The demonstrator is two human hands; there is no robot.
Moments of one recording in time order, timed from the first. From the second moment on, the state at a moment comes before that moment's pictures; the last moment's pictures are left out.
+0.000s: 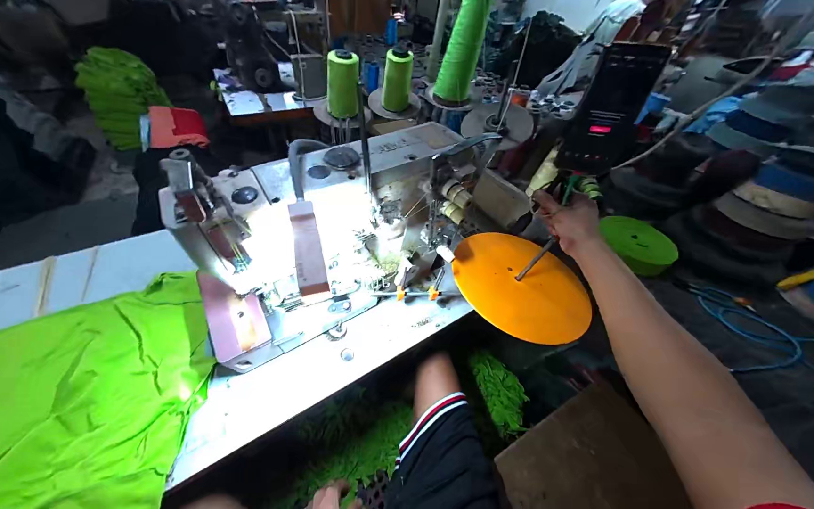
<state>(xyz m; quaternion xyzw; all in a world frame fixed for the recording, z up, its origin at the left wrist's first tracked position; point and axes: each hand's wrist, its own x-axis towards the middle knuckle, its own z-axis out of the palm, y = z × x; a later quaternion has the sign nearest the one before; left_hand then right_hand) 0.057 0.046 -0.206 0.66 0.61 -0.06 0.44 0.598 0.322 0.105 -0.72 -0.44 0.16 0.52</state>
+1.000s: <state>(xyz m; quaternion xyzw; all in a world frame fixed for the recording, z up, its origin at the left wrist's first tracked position) 0.064 0.057 -0.222 0.66 0.59 -0.06 0.47 0.454 0.071 0.109 -0.59 -0.59 0.18 0.51</state>
